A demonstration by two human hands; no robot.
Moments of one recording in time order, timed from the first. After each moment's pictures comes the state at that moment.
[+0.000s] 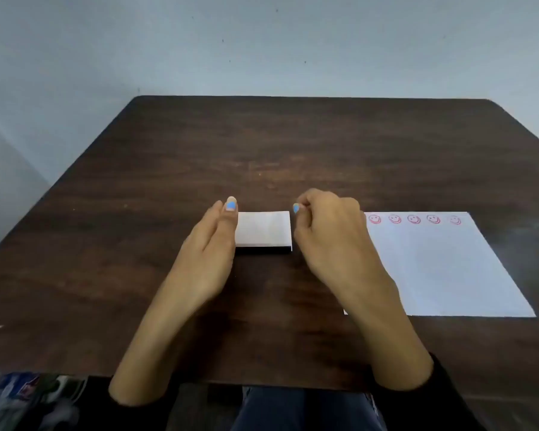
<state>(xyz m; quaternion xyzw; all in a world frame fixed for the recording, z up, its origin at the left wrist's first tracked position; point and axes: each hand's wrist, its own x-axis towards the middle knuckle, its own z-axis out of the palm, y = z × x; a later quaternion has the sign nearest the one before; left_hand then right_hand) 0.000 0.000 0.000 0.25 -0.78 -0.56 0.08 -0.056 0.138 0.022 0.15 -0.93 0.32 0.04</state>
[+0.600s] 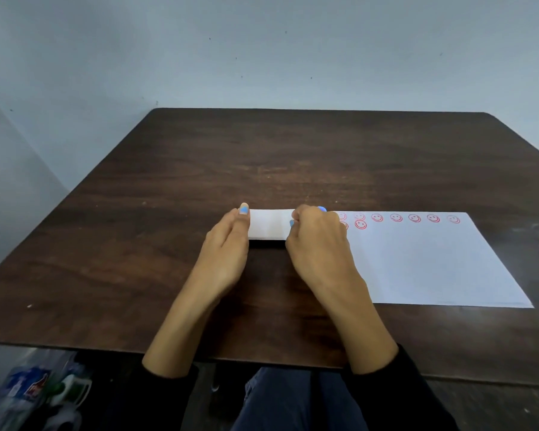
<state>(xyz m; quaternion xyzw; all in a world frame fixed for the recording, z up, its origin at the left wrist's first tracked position) 0.003 0.006 -0.020 0.25 -0.78 -0.56 0.11 -0.047 0.120 -0.006 0.11 -0.95 0.30 0.04</state>
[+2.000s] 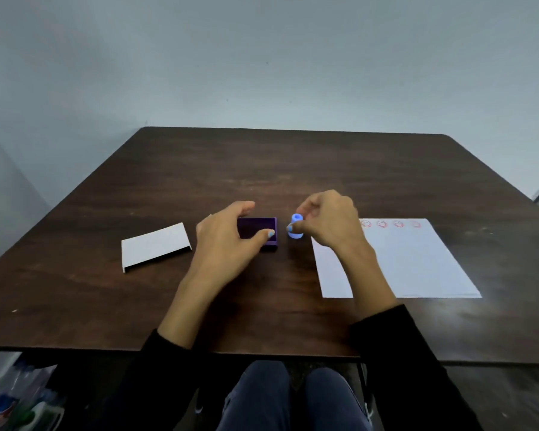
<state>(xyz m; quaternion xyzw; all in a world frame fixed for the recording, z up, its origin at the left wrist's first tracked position) -0.009 0.018 -0.007 0.11 -0.90 -0.37 0.19 -0.098 0.163 0.005 0.09 -0.94 0.33 -0.01</state>
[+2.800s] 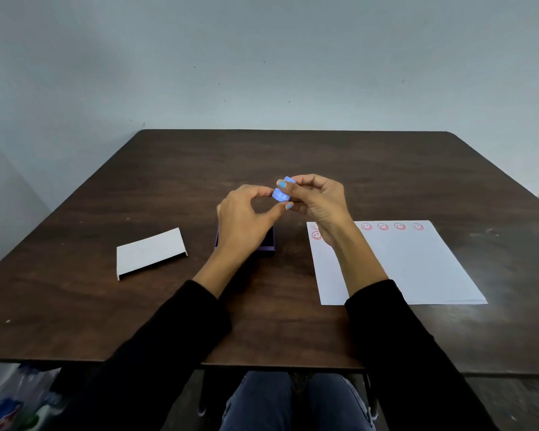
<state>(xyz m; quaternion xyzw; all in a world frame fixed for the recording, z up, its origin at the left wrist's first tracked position) -0.074 0.028 -0.020 0.07 -0.85 -0.42 0.30 -0.132 0.150 -0.006 0.10 -0.61 0.78 -0.09</state>
